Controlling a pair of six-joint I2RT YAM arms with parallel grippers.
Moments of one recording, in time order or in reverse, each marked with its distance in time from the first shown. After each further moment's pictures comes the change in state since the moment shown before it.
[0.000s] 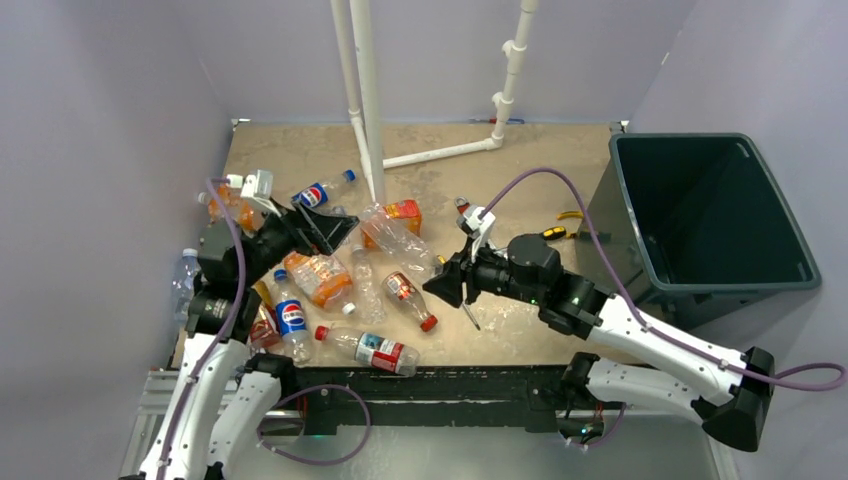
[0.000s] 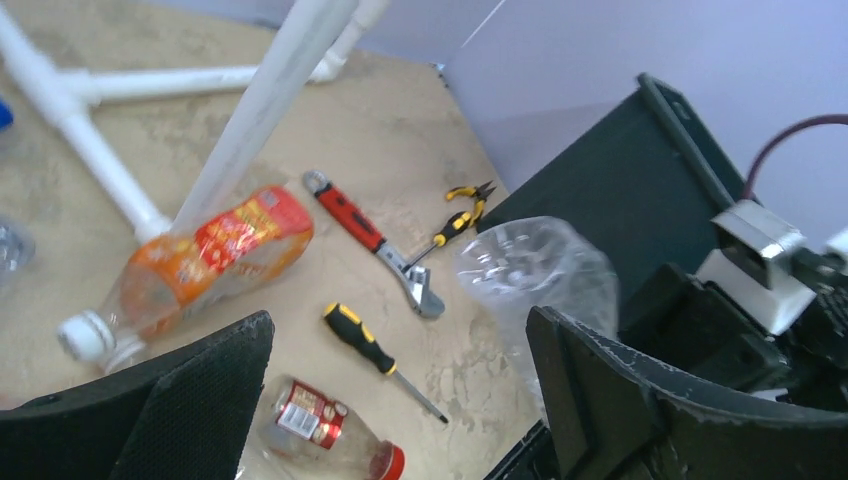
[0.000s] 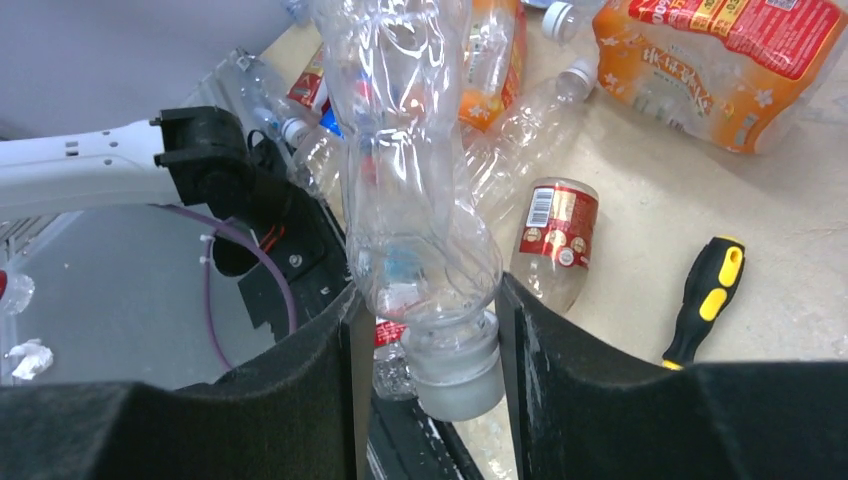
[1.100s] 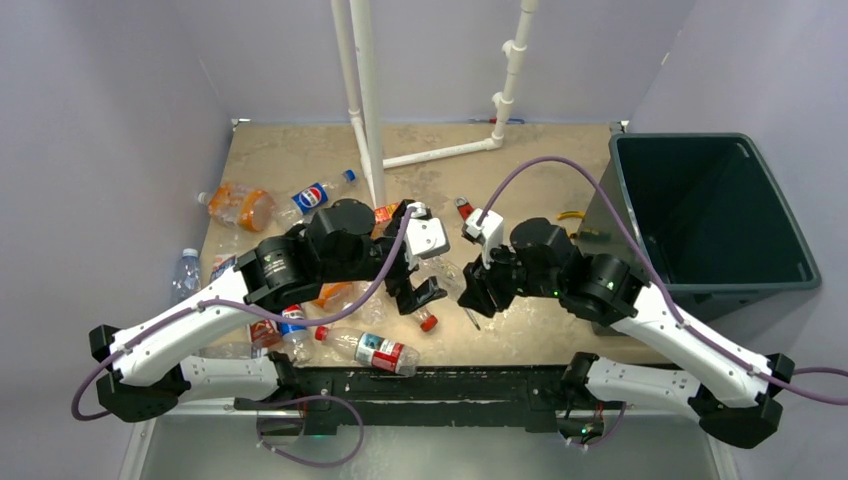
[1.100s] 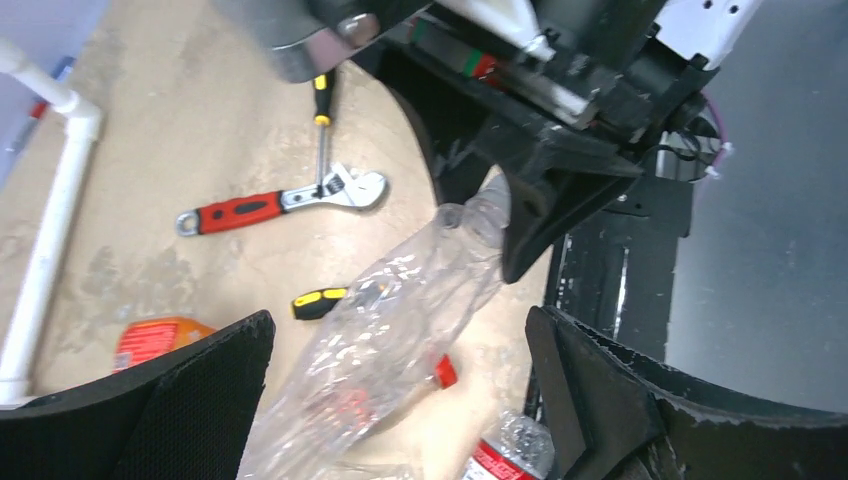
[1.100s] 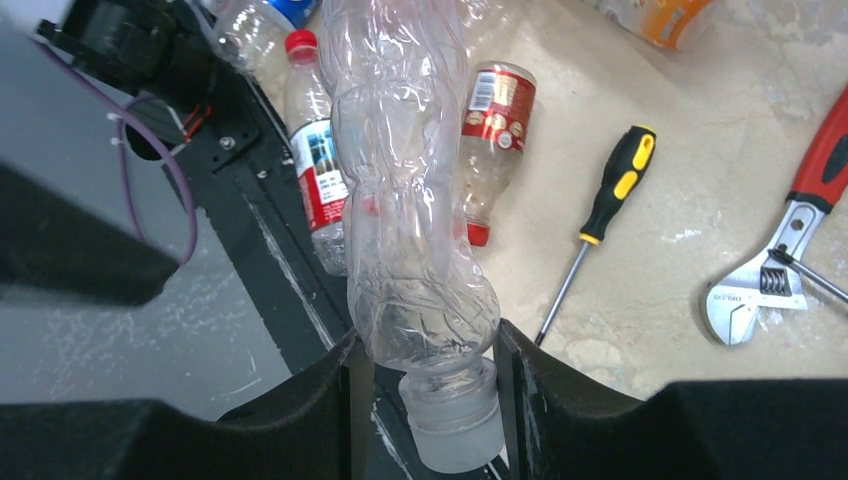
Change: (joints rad) left arm -0.935 0.481 0.604 -0.455 -0.321 0.815; right arm 0.001 0.048 0.372 -0.729 0.032 -0.190
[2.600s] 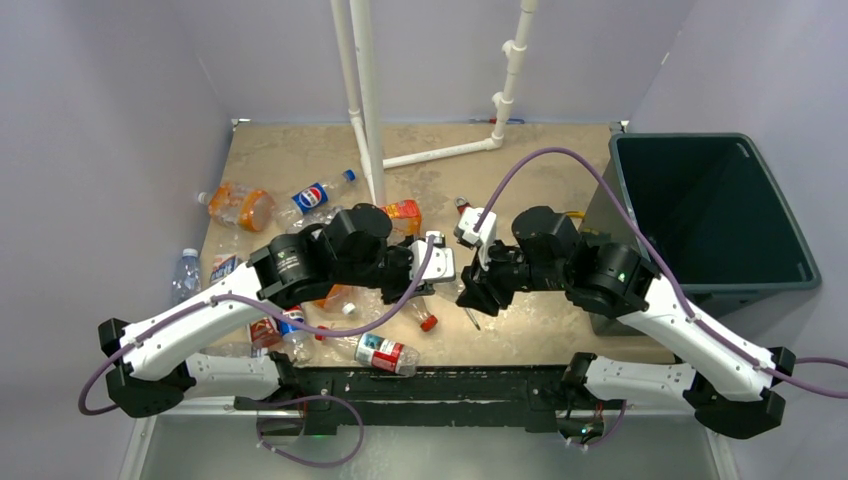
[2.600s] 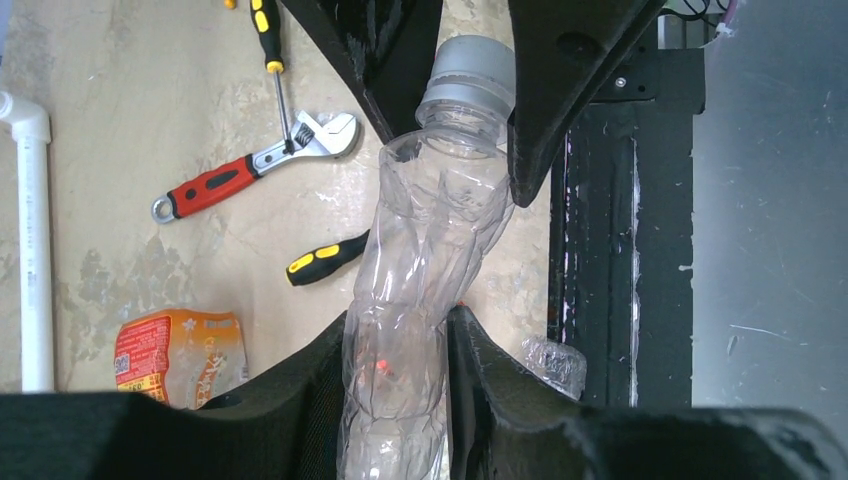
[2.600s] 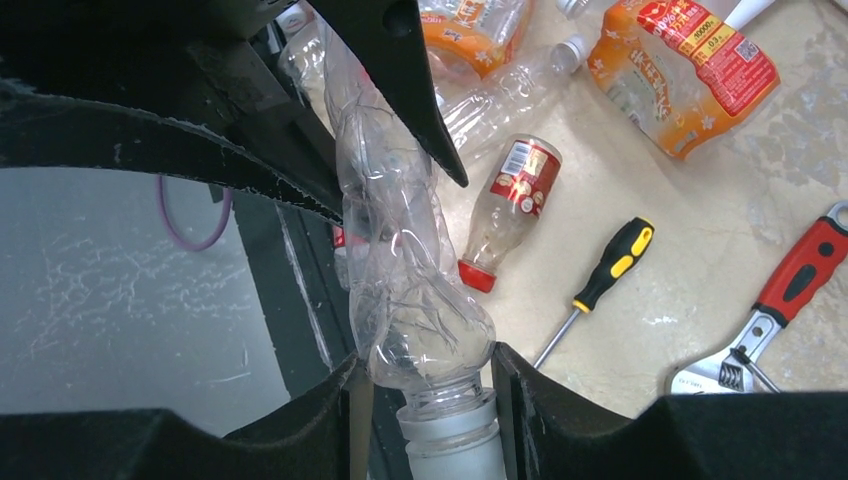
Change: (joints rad) left arm -0.003 0.044 0.016 -0.151 0.052 0.225; right arm 0.024 0.045 0.172 -0.095 -0.086 -0.169
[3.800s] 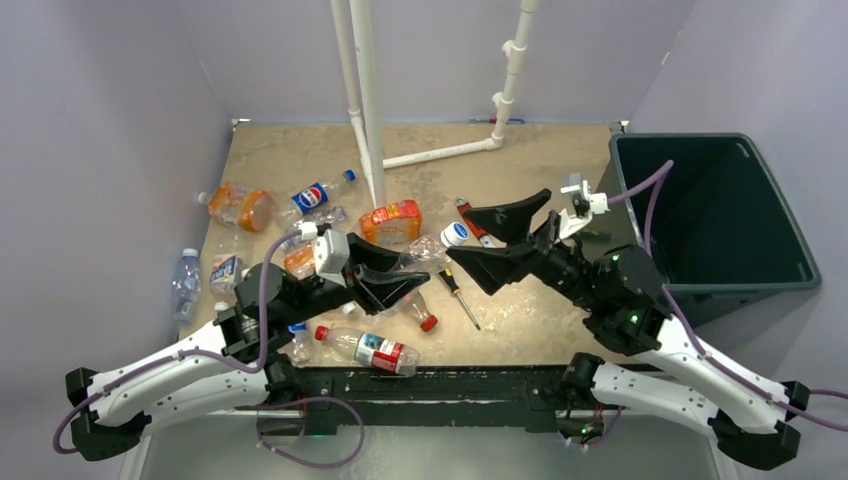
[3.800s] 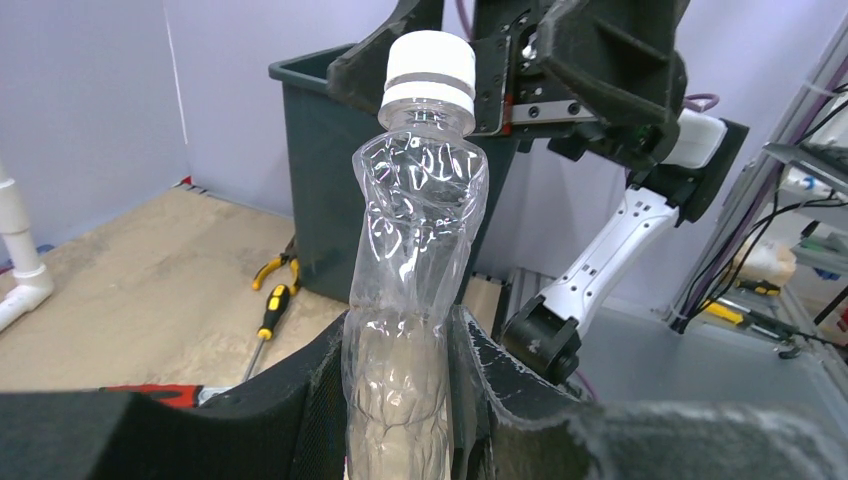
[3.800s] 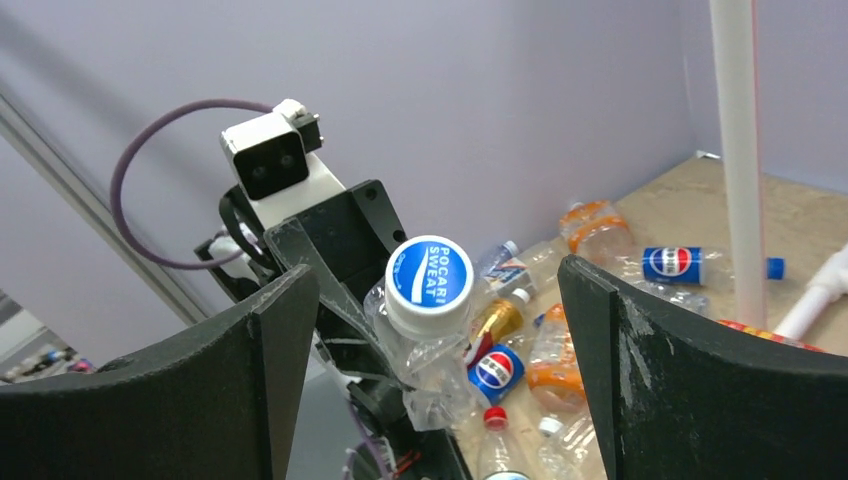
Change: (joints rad) left arm 0.002 -0.476 -0.602 0.985 -0.090 -0.579; right arm -0.001 -0.315 -0.407 1.109 0.130 0.475
